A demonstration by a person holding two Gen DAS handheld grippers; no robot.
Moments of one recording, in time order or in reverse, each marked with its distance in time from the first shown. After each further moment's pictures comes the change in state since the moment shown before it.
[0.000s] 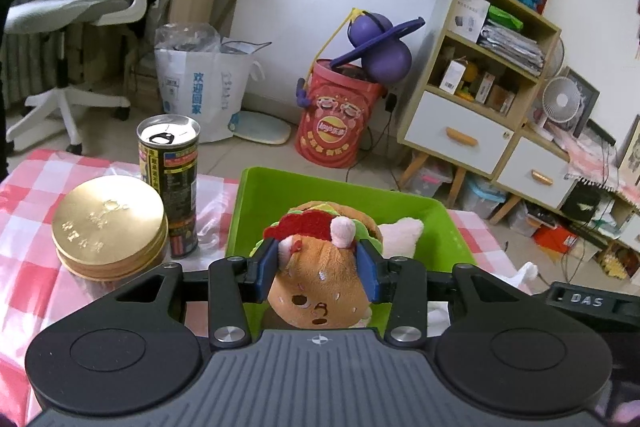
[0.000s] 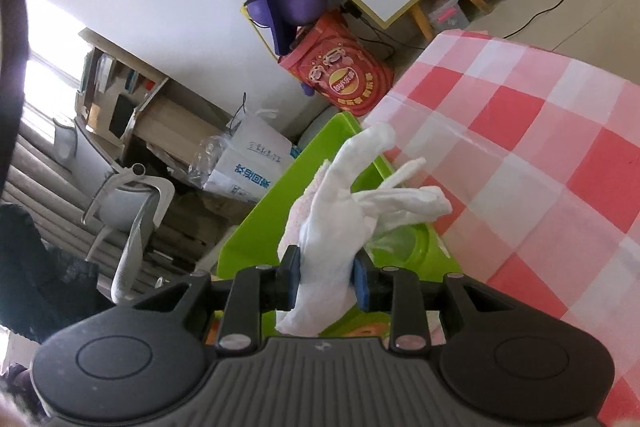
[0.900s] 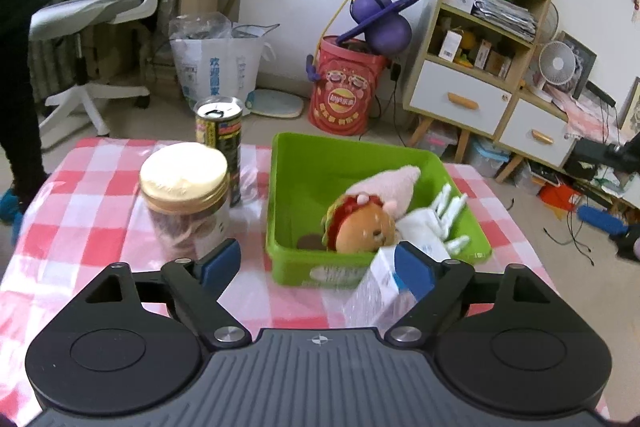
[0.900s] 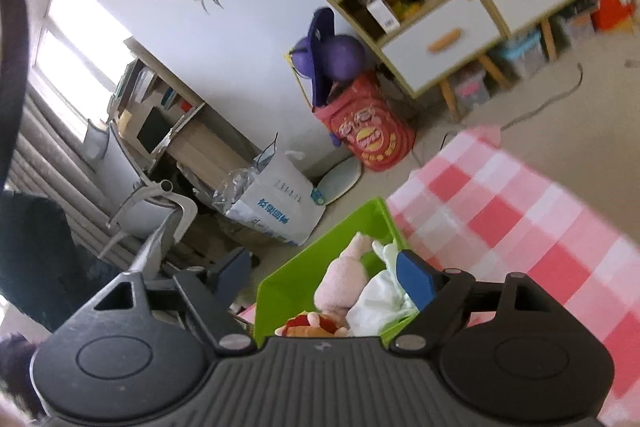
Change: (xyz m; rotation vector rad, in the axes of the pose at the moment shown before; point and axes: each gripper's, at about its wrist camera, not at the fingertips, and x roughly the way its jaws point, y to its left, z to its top) left arm -0.090 0.004 -0.013 0.062 0.099 0.046; right arm -0.109 0.048 0.034 -0.165 -0.118 0.013
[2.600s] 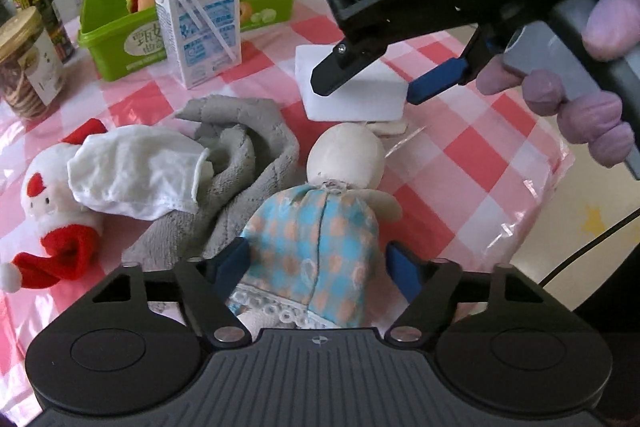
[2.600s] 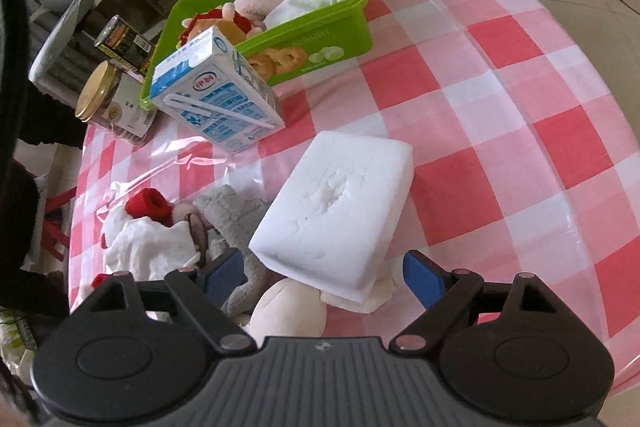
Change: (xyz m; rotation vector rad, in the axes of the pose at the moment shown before) left arm -0.022 -0.061 -0.154 0.438 0.417 -0.276; right arm 0.012 -0.011 -0.124 -0.209 0.649 -0.288
